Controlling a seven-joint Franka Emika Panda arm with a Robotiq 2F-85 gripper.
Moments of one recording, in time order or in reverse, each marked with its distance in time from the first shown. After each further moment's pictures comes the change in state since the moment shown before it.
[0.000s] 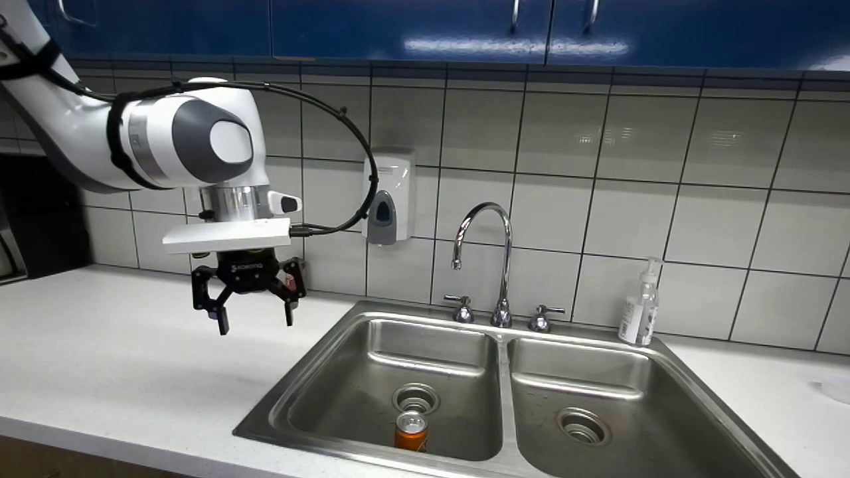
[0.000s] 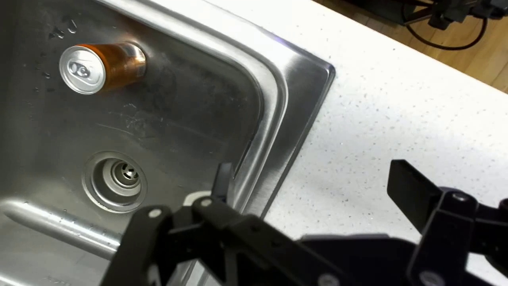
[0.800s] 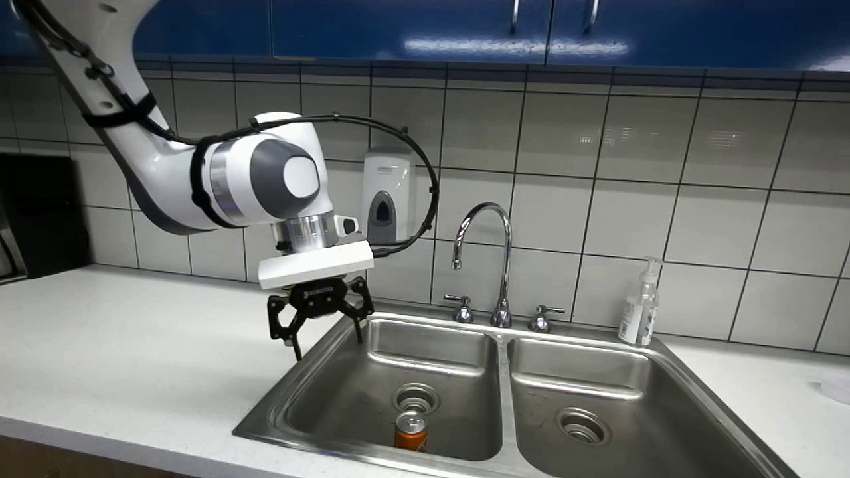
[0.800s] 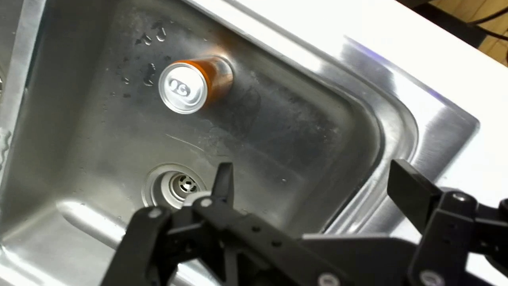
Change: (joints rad) arm -0.152 0.170 -0.102 0.052 -0.182 0.176 -0.175
